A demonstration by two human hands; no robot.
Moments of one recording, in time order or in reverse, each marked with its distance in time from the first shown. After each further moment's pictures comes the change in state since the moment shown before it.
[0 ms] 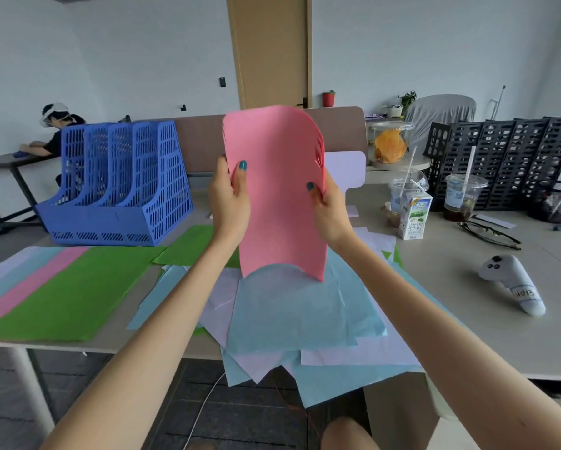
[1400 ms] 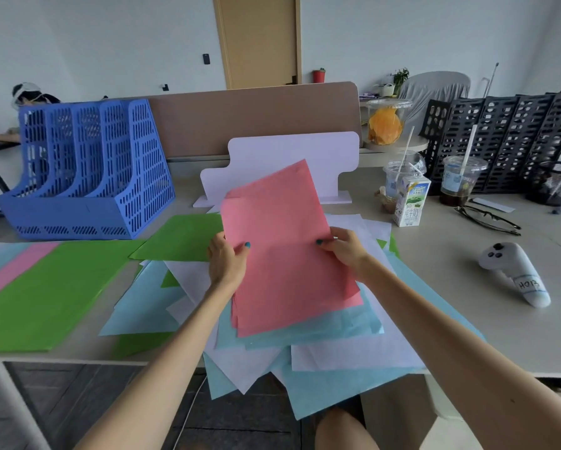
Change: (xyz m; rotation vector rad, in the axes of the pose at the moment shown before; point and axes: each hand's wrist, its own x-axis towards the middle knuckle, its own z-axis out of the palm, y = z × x) left_hand -0.080 -0.136 0.019 0.520 -0.292 -0.510; right_hand -0.025 0.135 -0.034 0.028 -0.146 0.677
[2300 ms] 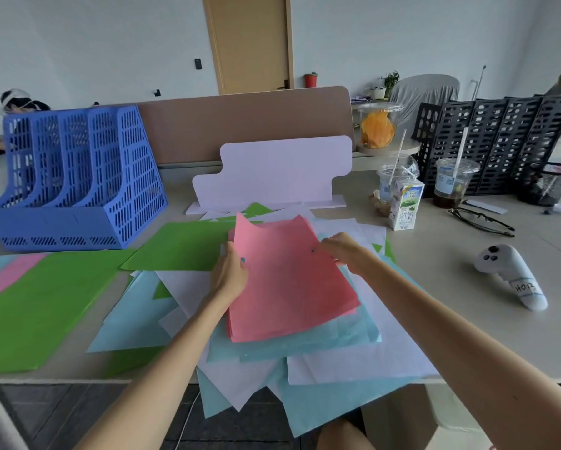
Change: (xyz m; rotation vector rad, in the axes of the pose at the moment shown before) left_hand -0.003 0.009 0.006 0.284 -0.191 0.125; right_hand 0.018 -0.019 -0.006 -0.288 -0.027 0.266
